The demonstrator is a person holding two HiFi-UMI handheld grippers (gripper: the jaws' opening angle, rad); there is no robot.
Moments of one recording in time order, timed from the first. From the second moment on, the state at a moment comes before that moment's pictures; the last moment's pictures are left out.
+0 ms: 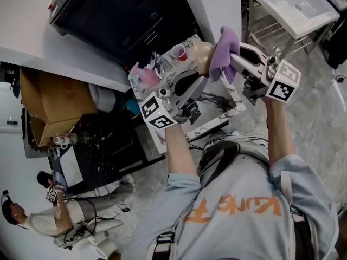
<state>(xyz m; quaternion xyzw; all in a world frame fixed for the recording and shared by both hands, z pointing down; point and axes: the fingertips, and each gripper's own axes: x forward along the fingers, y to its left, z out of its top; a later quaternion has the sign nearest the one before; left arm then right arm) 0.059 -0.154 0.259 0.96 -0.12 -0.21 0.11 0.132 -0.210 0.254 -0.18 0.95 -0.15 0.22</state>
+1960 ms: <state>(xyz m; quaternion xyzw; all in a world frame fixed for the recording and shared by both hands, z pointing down) -0.114 -0.128 0.369 0.89 -0.42 0.11 0.15 0.016 -0.256 0.405 -0.33 0.90 -0.28 0.04</state>
